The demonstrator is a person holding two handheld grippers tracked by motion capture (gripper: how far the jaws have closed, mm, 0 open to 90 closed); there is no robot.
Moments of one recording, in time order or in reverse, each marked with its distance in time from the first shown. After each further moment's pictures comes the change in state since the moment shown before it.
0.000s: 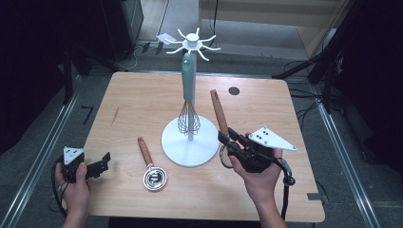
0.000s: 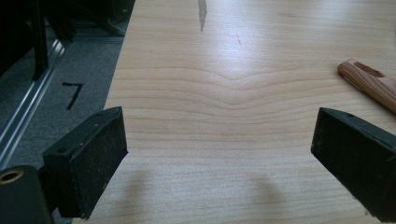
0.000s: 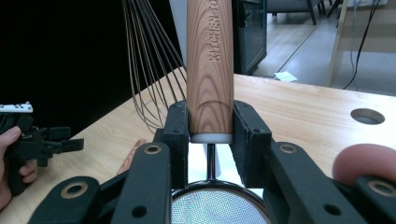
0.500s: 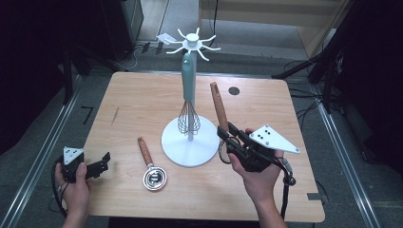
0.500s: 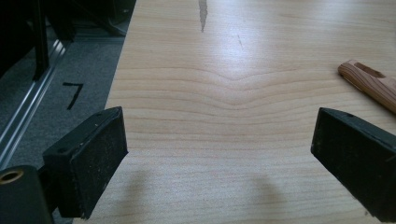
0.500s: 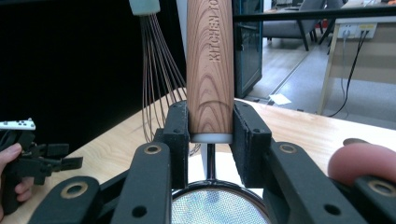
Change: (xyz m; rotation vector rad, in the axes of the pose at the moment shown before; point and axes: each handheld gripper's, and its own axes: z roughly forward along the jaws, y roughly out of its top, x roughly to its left) left arm 0.000 0.000 0.000 -0.003 0.002 0.000; right arm 0.011 0.014 -0.006 -0.083 -0.010 -0.042
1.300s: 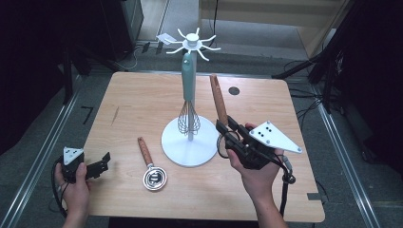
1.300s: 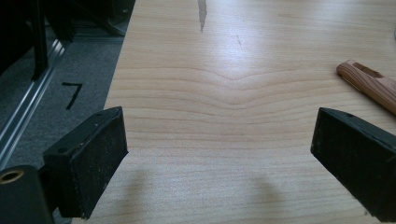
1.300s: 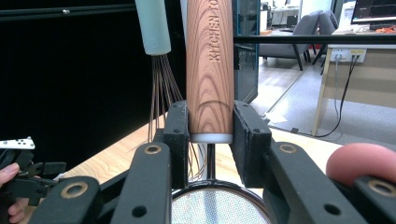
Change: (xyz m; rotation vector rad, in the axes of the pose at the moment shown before) left arm 0.000 0.000 0.000 -0.001 -0.003 -0.004; right arm 0.009 0.016 0.000 -0.066 -0.011 -0.031
